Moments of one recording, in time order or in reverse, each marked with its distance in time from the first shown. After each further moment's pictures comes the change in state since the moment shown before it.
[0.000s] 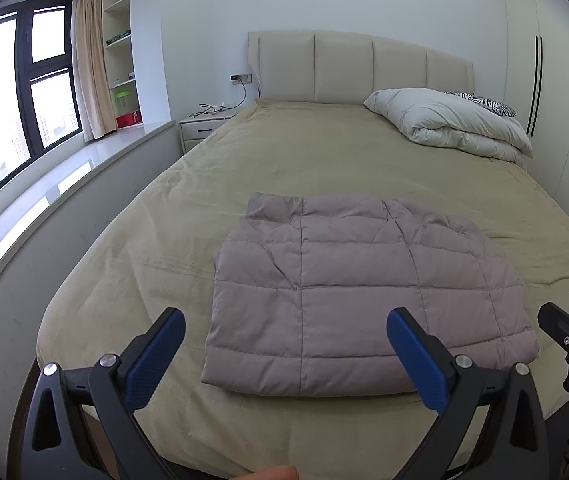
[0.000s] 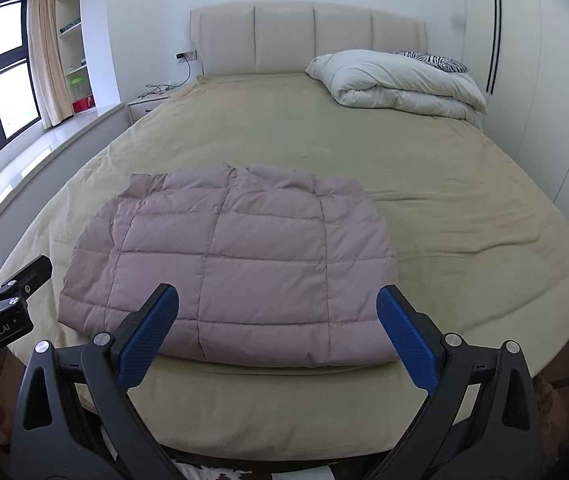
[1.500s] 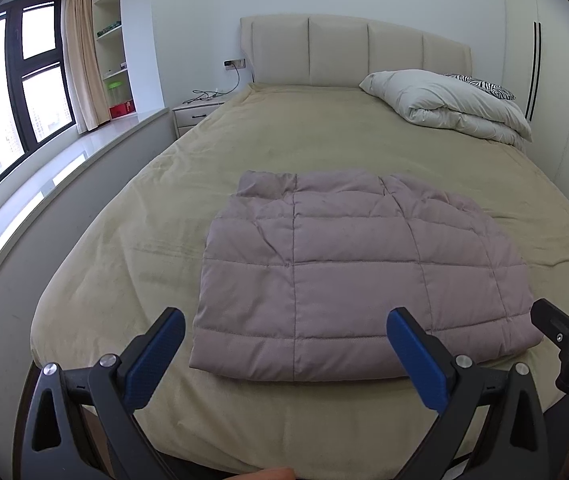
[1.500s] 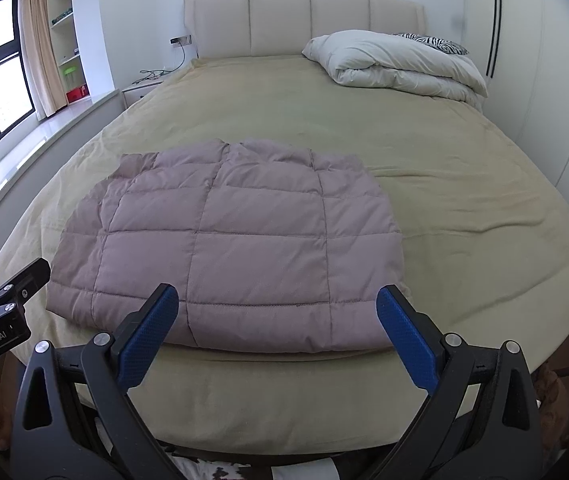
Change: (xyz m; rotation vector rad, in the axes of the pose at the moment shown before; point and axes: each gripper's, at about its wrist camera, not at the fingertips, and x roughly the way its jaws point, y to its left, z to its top) left arm 0.015 -0.006 -0.013 0.020 0.057 -0.007; right arm 0.025 -0.007 -0.012 0.007 0.055 0.002
